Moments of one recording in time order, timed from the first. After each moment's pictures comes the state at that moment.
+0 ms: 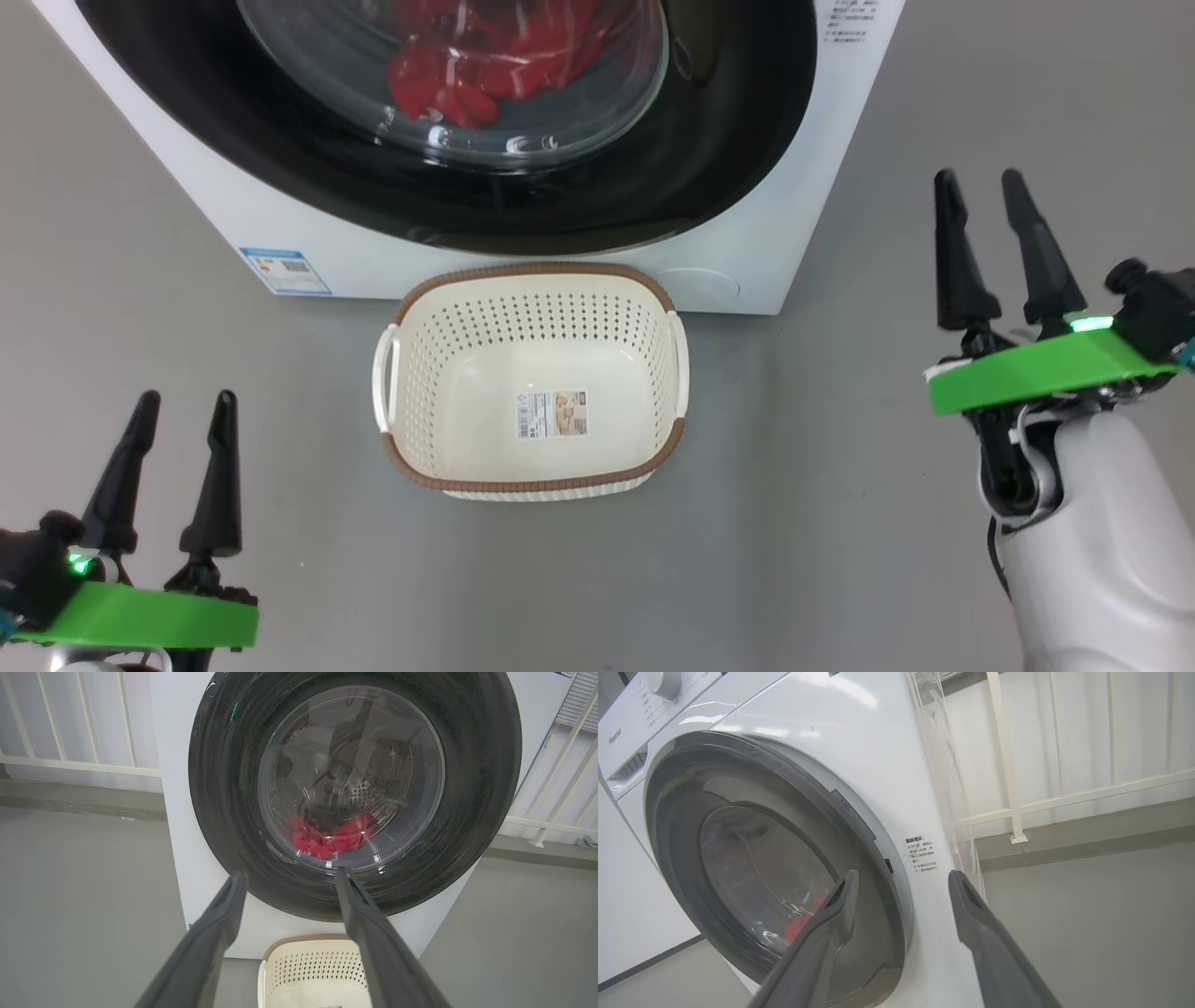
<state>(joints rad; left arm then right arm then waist) -0.13 0.28 -0.10 0.08 -0.50 -0.13 -0.25 -0.50 -0.09 -0.04 0.29 0.40 0.13 -0.25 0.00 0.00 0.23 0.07</state>
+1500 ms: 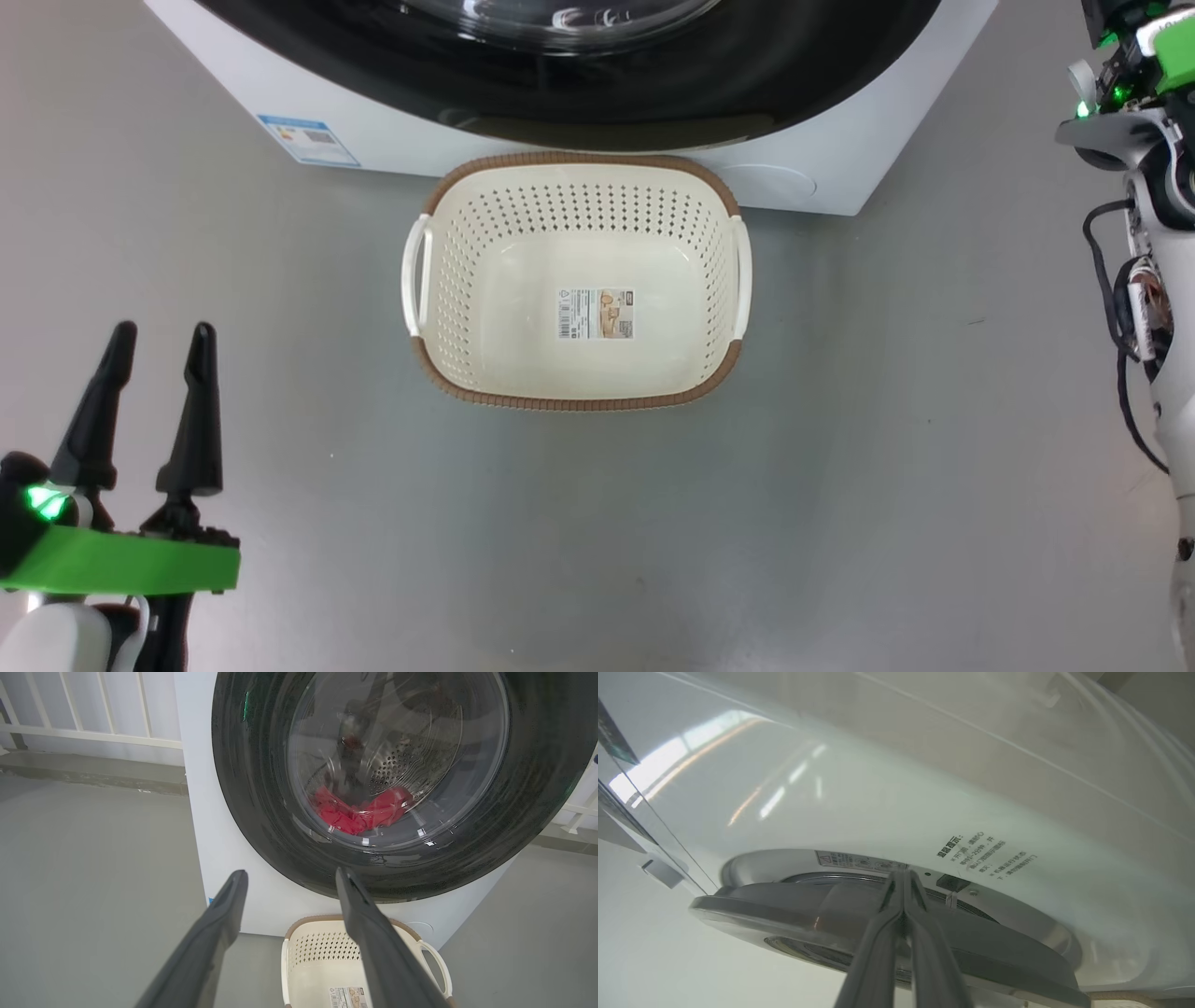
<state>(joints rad) -0.22 0.31 -0.13 0.06 -0.56 -0.13 -0.25 -1.02 -0.29 0.05 0.59 1.48 0.13 0.20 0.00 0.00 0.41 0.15</state>
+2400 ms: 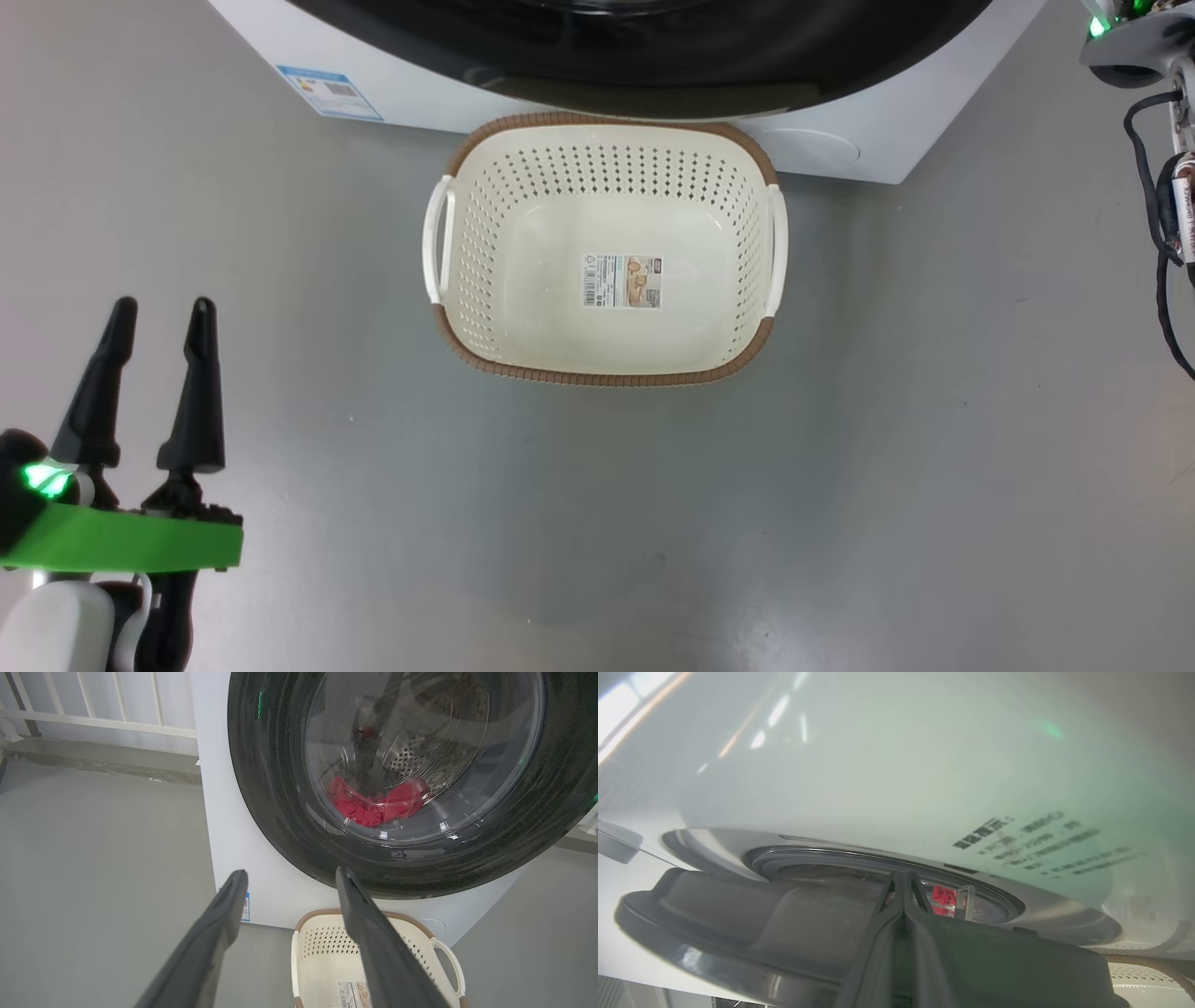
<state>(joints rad) -0.27 0.30 -0.13 0.07 -0.58 -0.13 -0.25 -1.24 -0.32 0.11 0.78 1.49 0.13 0.45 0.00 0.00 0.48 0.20</state>
